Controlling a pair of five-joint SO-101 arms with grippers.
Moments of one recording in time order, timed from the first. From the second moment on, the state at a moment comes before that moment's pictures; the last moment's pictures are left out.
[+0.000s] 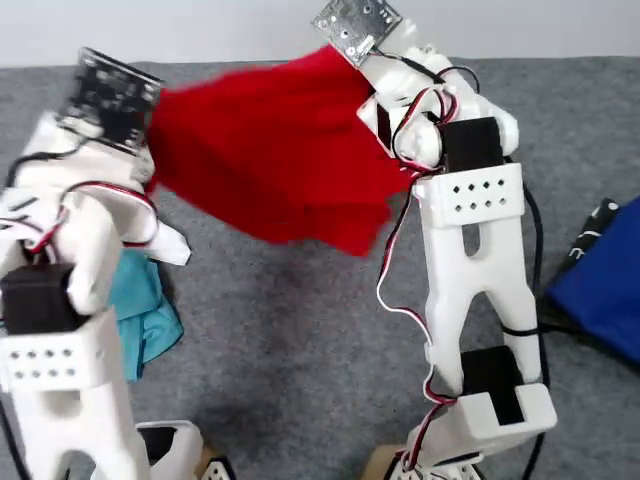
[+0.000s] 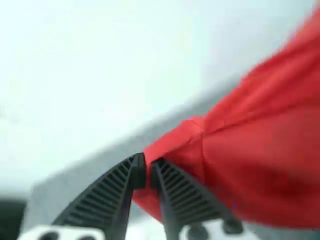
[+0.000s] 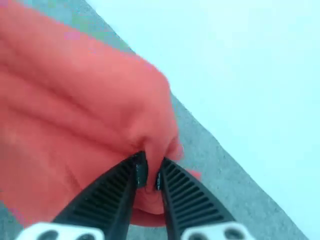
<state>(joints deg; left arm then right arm) -7.5 -35.8 1.9 65.3 -21.5 -13.5 4.0 -31.2 68.5 37.9</state>
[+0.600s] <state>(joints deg) 9.4 -35.8 5.6 99.2 -32.6 -10.1 6.2 -26.4 100.4 50.9</state>
